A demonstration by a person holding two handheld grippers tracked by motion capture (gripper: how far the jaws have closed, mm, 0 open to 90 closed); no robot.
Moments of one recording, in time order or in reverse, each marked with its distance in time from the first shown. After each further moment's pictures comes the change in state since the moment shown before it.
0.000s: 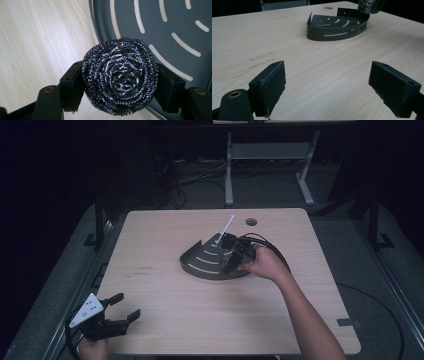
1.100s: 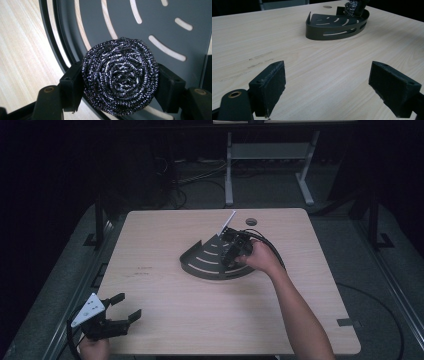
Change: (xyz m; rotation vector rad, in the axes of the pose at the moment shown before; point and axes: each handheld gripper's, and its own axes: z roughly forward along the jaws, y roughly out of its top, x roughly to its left) left arm -0.001 0.000 0.002 0.005 -0.004 0.005; right arm -0.043 0.010 0.029 -0.003 0.000 0.114
